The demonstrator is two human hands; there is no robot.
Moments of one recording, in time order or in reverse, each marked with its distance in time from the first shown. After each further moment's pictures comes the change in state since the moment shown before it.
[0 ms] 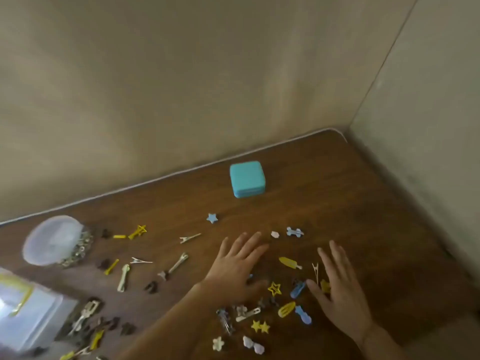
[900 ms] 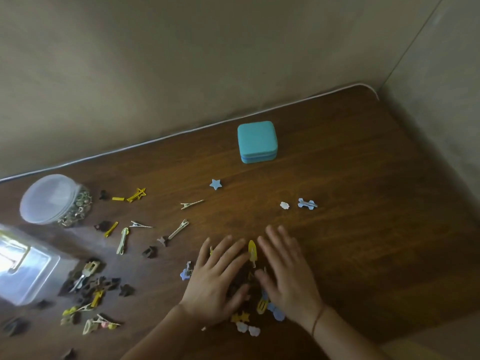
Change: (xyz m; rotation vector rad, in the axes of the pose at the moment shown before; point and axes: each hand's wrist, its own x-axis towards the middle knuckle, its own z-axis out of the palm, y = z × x) left_hand -0.065 -0.016 0.075 -0.023 0.394 0.036; right_hand 0.004 -0.087 0.048 0.019 -0.093 -0.391
